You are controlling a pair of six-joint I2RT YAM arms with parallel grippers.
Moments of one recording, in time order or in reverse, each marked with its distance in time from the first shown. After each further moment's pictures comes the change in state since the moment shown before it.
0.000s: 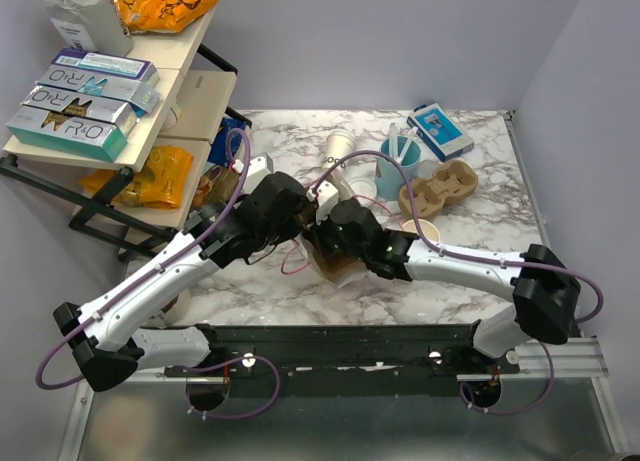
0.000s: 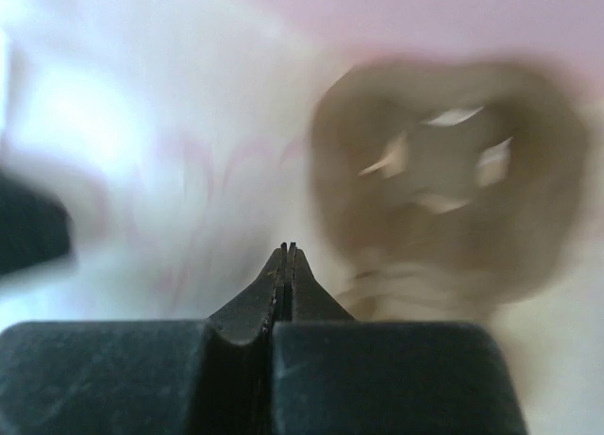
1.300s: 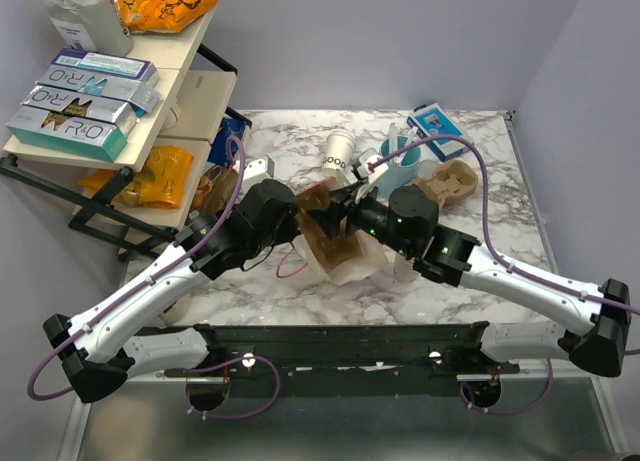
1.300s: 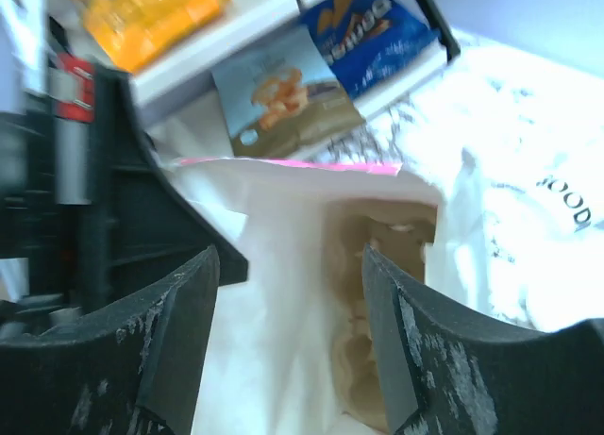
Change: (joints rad) left arm 0.002 -0.080 -0.104 0.132 0.014 0.144; right arm -0.006 -0.292 0.041 0.002 0.015 -0.004
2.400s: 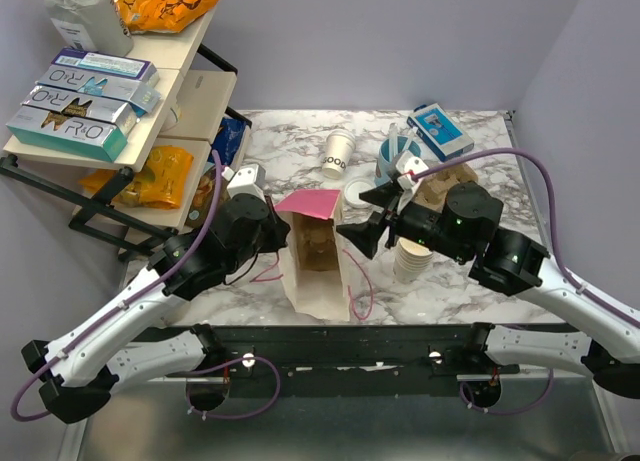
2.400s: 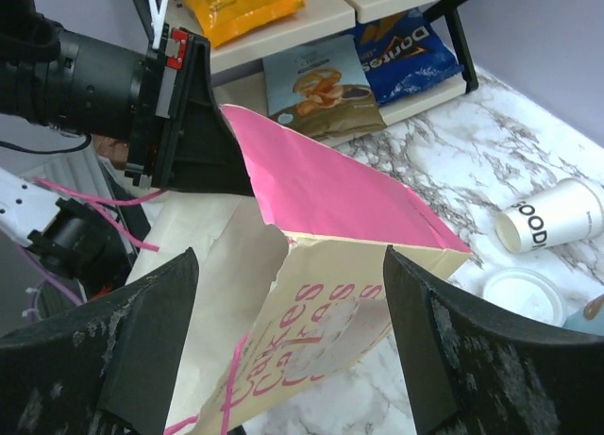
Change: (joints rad) left arm -0.002 -0.182 -0.121 0.099 0.033 0.180; right arm -0.001 -0.241 0.130 -0.372 -0.166 -0.148
